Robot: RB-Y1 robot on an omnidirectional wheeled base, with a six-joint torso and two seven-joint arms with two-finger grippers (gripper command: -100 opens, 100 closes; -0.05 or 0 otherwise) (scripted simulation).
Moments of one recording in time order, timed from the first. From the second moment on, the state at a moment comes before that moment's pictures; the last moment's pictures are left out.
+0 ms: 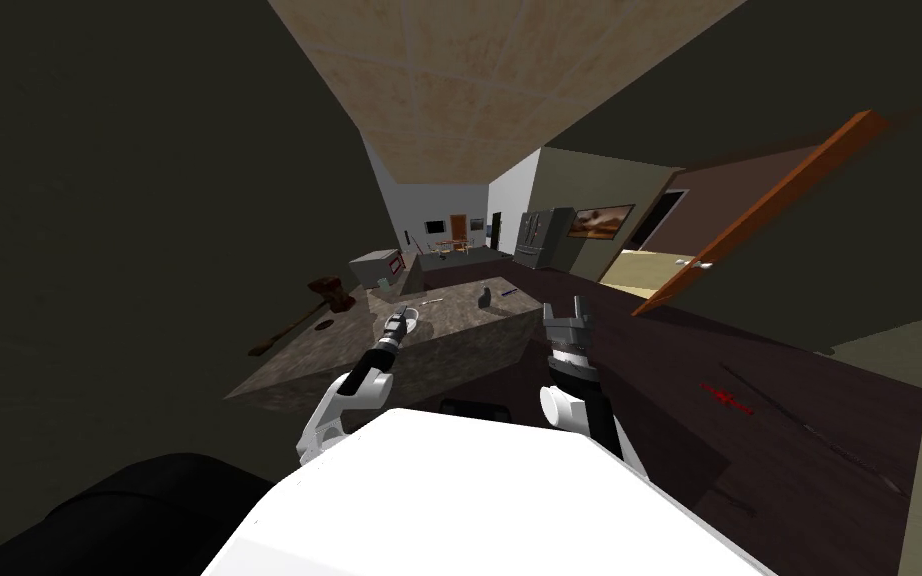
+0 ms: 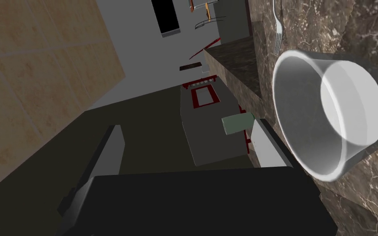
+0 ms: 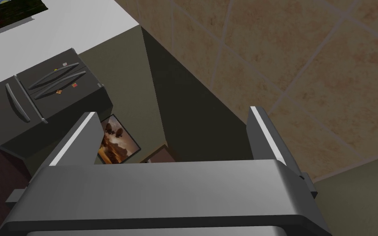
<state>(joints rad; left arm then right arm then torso) 0.47 0.20 0.08 -2.36 0.03 0.39 -0.01 0.47 0.04 0.05 -2.20 -0.05 -0.46 -0.16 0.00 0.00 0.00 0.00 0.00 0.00</state>
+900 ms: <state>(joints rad) 0.44 0.23 0.10 -2.38 0.08 0.63 0.02 0.47 0.04 0.05 -2.20 -0.05 -0.46 -0.16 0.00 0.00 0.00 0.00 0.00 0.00</state>
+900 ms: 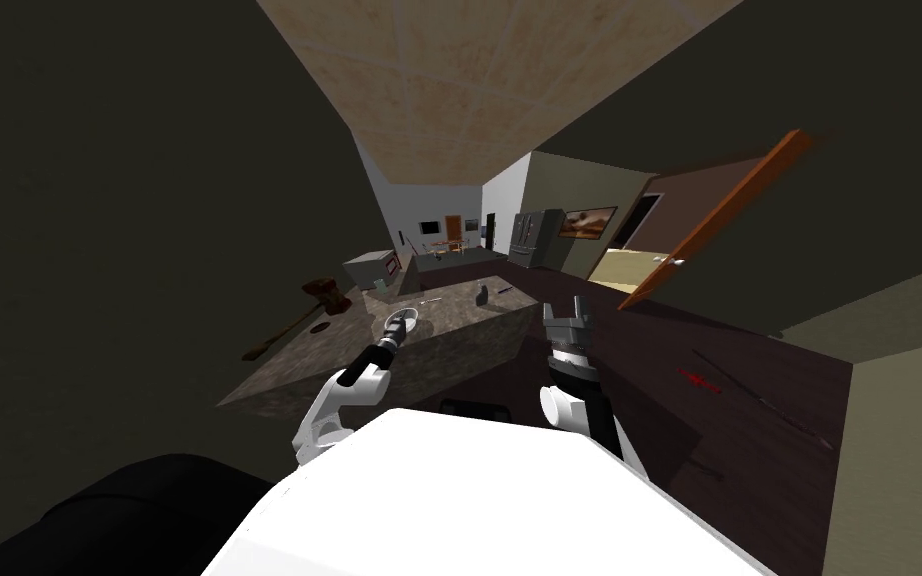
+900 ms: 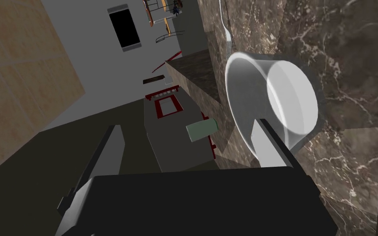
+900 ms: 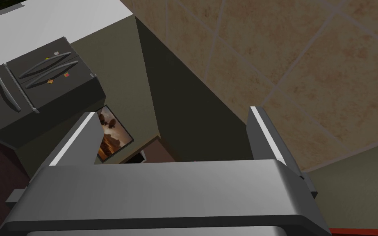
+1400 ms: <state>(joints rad) 0.43 0.25 0.12 -2.39 0.11 0.74 0.04 0.47 0.04 0.05 -2.20 -0.05 -0.46 -0.16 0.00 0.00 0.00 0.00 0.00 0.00</state>
